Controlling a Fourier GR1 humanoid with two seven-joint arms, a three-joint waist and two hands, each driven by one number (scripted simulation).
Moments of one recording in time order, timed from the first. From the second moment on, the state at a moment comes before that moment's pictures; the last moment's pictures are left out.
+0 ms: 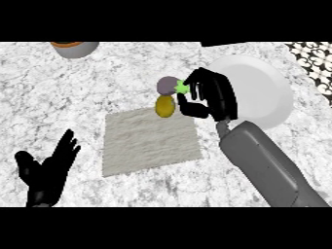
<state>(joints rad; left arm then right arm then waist) 0.12 0.21 -0.09 -1.48 0.23 0.17 0.17 -0.69 -0.19 0.50 -1.10 0.33 -0.54 0.18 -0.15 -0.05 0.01</state>
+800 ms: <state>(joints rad) -0.01 0.18 -0.13 -1.44 0.20 0.11 0.20 -0.34 -0.42 0.15 -1.23 0.19 -0.70 -0.14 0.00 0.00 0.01</state>
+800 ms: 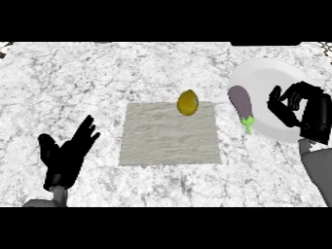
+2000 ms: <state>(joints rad) -0.04 0.14 -0.16 -1.43 0.16 0.09 0.19 -0.78 -0.50 -0.08 -0.30 0.12 -0.29 -0.51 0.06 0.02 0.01</state>
